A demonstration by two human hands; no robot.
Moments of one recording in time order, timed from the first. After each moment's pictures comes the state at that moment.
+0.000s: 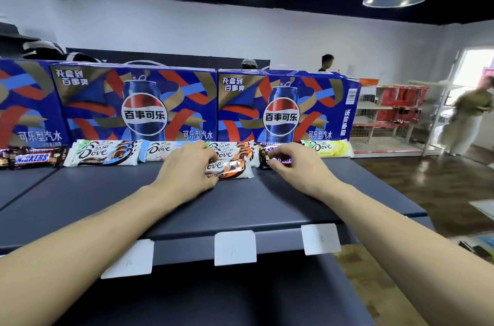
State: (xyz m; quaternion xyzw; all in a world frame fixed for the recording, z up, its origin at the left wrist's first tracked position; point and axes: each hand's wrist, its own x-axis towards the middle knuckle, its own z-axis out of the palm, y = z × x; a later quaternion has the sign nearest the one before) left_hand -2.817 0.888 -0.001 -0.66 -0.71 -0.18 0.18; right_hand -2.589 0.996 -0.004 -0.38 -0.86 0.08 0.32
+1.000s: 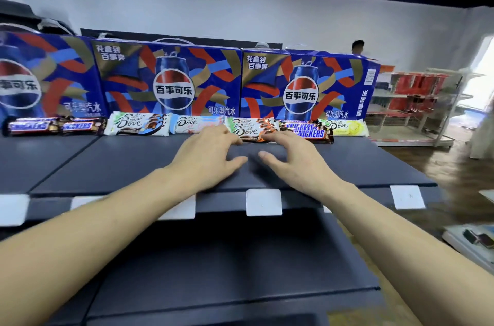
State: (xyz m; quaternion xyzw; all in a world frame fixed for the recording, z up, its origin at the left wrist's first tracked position) left_hand -2.802 0.814 0.001 -0.68 -0.69 -0.19 0.14; right_hand -2.618 0.905 -0.018 -0.33 -0.88 0.08 0.33
